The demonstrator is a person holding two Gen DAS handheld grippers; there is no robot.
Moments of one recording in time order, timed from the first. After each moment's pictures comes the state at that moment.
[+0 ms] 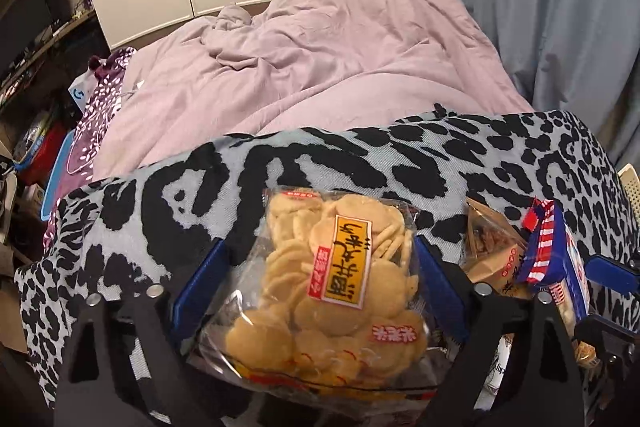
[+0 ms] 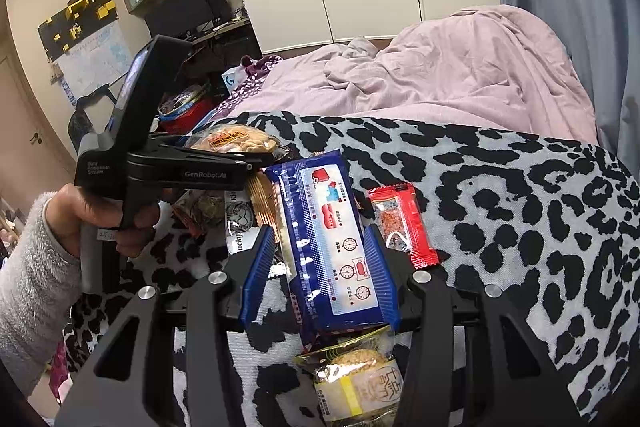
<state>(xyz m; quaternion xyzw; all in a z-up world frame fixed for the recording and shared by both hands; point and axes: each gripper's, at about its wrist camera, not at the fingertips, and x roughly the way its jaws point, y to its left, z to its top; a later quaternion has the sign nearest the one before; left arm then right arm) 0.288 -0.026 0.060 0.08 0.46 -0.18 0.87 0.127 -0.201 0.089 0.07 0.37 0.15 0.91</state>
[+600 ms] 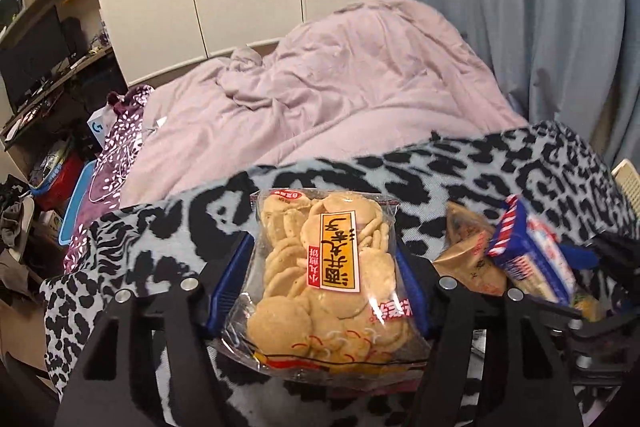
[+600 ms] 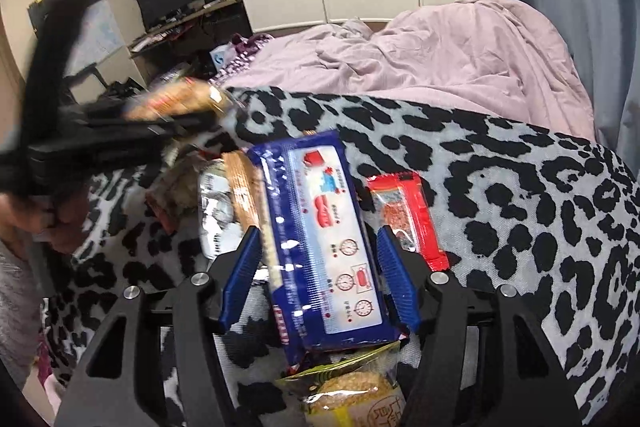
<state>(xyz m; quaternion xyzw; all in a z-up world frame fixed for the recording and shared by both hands) 0.247 -0.012 0.097 0.10 0.39 -0.17 0.90 0.148 -0.189 0.068 0.04 0.41 0.13 0.90</state>
